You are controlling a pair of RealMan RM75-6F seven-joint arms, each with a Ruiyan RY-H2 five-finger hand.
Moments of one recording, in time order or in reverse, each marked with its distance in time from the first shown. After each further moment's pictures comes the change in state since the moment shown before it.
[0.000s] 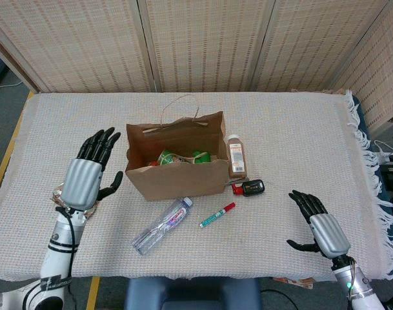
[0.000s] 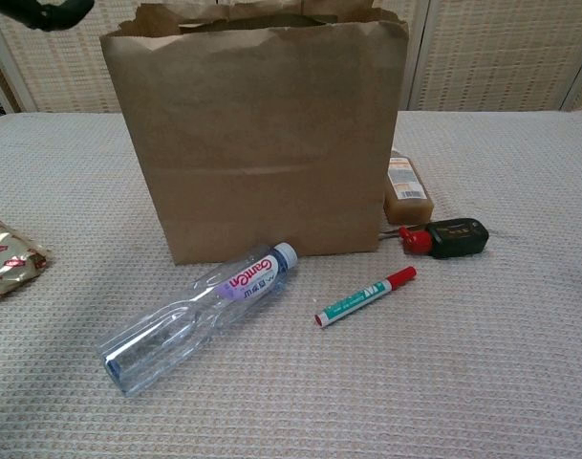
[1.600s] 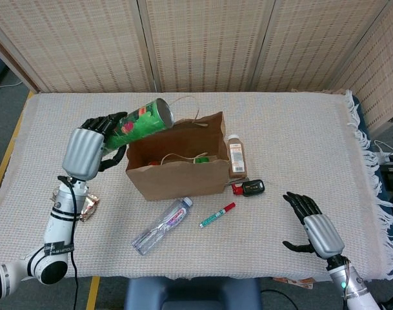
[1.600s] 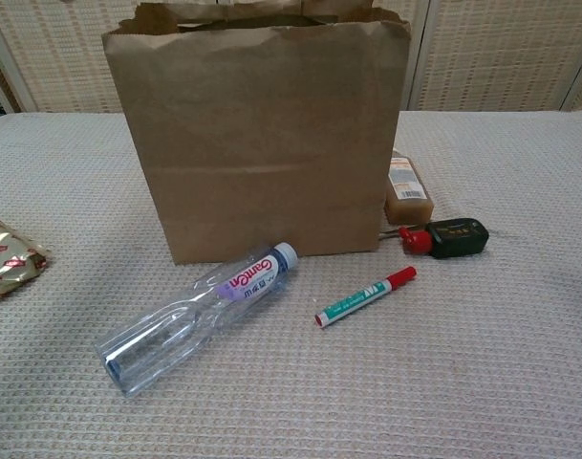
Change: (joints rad) left arm -0.167 -0.029 -0.151 0.311 0.037 -0.178 -0.071; right arm 0.011 -0.015 -0.001 -0.012 0.003 -0.022 -0.039
